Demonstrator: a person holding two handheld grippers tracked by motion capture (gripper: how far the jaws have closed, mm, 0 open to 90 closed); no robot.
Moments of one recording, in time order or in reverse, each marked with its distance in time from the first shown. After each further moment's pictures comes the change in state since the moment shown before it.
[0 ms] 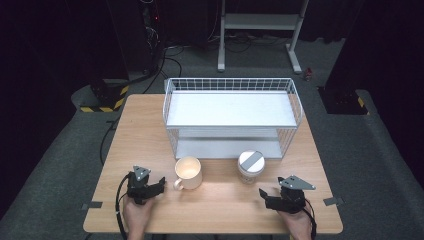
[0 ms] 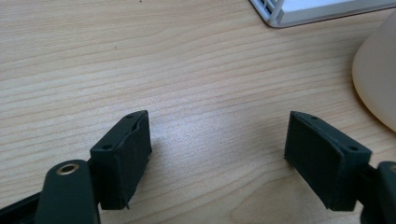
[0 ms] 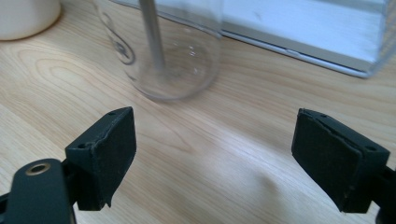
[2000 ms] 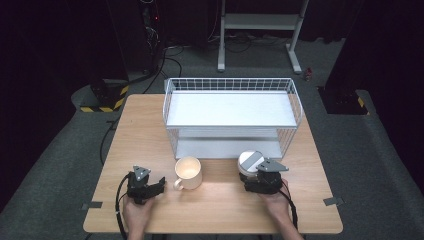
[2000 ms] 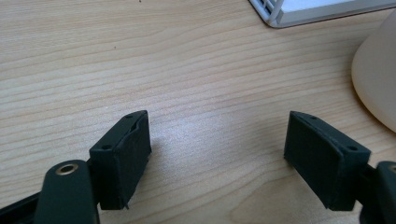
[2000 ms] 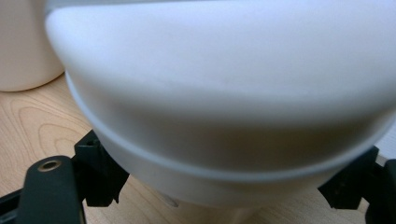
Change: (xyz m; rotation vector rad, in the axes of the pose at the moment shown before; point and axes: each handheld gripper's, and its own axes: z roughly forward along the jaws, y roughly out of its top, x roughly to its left) left arm 0.000 0.000 0.000 -0.002 -0.002 -0.001; right arm 0.025 0.051 0.051 -0.039 0.021 -0.093
